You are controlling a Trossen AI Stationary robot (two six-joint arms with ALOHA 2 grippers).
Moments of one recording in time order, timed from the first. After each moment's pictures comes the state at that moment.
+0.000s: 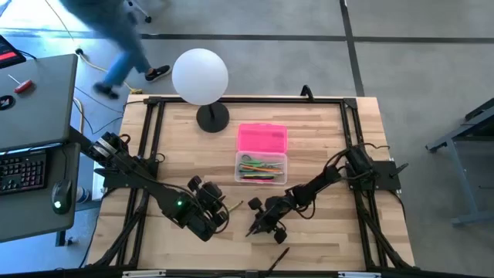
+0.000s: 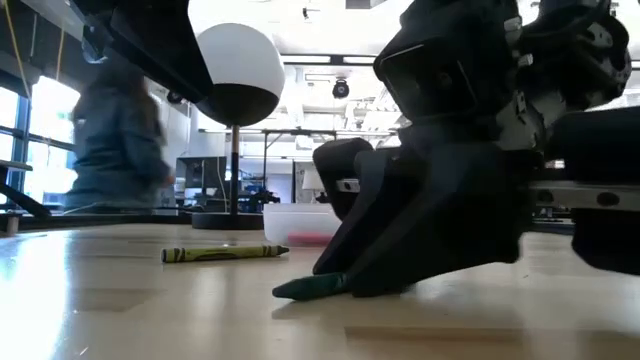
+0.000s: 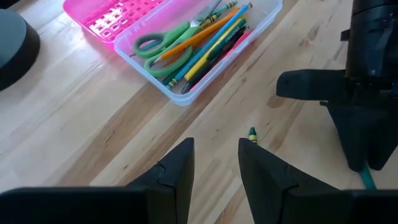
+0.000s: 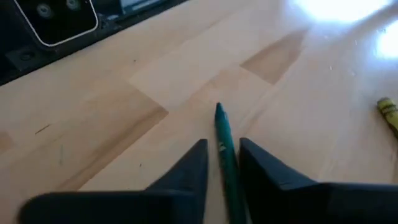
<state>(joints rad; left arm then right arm) -0.64 1.67 1.23 -0.86 -0.78 -1.20 0.39 2.16 0.92 0.61 -0.20 -0.25</state>
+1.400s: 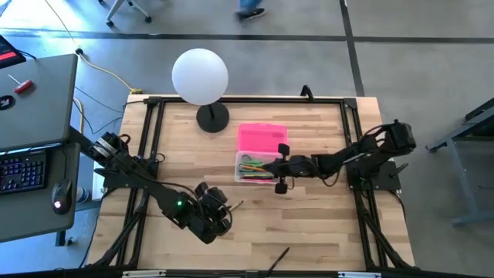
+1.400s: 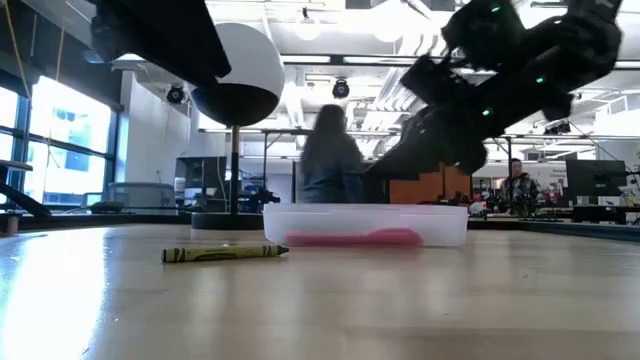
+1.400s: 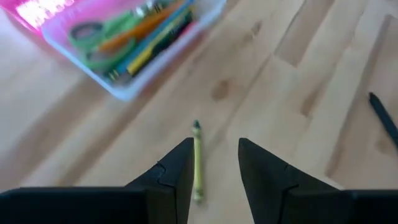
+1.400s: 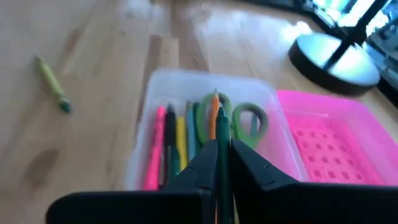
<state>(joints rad) -0.63 1.67 1.23 -0.67 -0.68 -1.12 0.09 1.60 0.53 0.62 0.25 -0.08</state>
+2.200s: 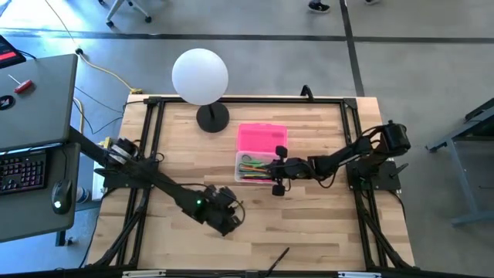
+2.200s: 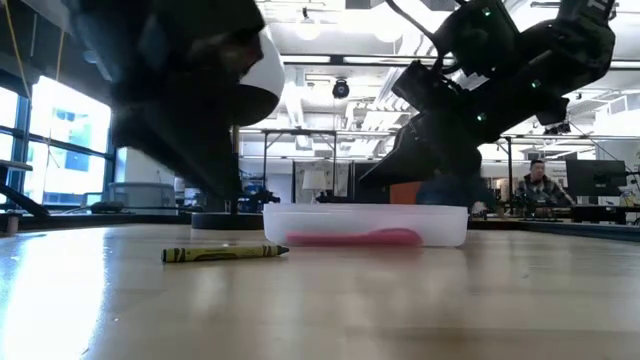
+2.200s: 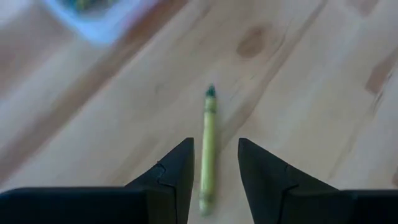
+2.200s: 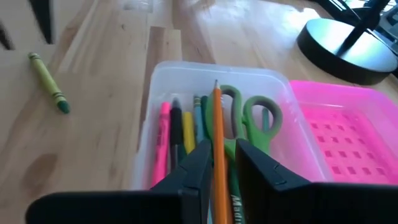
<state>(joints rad) -0.54 1.83 1.17 -0.52 -0.48 -1.15 0.11 1.66 0.57 0.62 0.26 -0.04</state>
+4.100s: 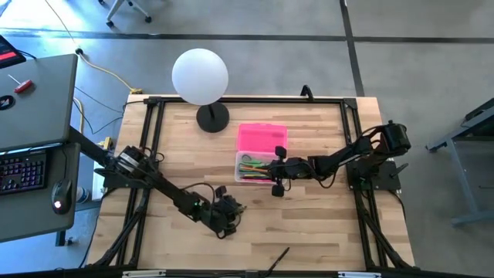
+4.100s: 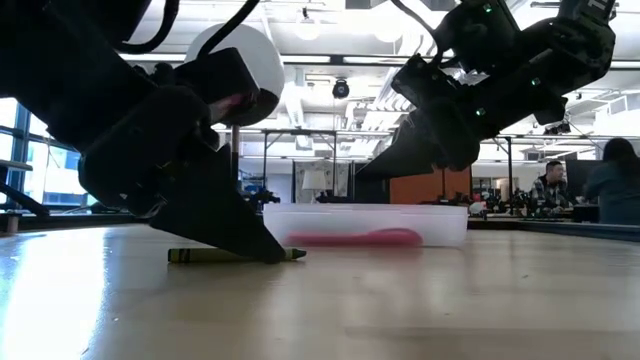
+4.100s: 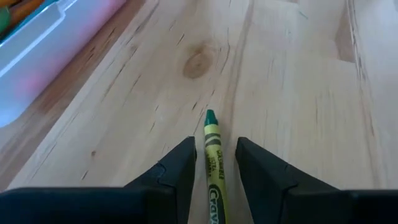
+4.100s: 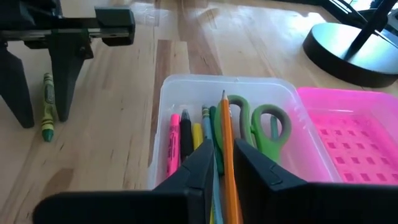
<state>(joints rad) -0.53 2.01 0.85 0.25 -0.56 -0.64 0.11 1.66 0.57 0.65 0.23 0.00</state>
